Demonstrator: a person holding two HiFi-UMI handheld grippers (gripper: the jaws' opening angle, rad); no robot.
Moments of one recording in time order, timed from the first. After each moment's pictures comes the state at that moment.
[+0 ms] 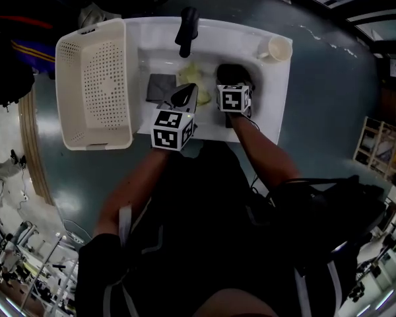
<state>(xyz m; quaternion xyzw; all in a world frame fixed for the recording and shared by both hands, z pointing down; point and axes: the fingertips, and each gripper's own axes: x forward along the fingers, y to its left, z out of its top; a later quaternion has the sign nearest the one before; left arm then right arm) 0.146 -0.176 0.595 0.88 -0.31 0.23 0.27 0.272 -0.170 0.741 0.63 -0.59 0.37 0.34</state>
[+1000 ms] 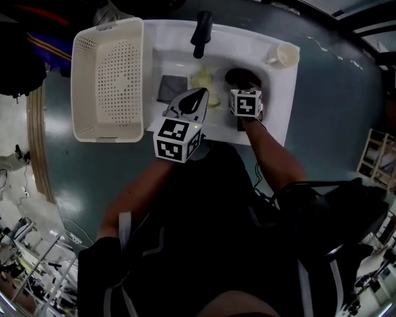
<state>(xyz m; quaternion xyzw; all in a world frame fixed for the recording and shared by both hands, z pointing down) 0.137 -0.163 0.534 0.90 -0.31 0.19 0.25 0.275 -0.172 0.731 0.63 -0.61 0.35 0.32</state>
